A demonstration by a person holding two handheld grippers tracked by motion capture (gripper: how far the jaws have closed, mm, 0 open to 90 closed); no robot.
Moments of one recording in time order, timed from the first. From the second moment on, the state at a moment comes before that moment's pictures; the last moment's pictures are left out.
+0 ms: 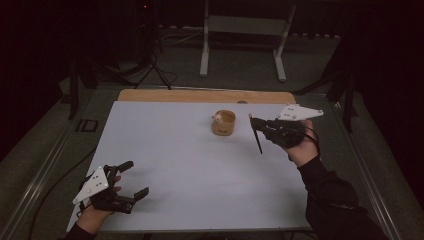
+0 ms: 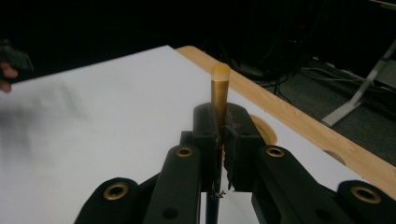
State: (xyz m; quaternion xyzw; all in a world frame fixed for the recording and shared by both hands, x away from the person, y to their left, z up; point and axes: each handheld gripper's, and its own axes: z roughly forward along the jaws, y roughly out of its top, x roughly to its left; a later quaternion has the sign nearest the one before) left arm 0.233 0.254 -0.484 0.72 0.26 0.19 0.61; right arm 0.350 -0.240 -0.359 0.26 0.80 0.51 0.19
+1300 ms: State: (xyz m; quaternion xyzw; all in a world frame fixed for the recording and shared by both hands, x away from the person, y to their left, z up) left arm 0.233 0.253 -0.486 0.73 0.25 0.19 0.61; right arm 0.402 -0.221 -0.345 0.32 0.72 0.57 0.26
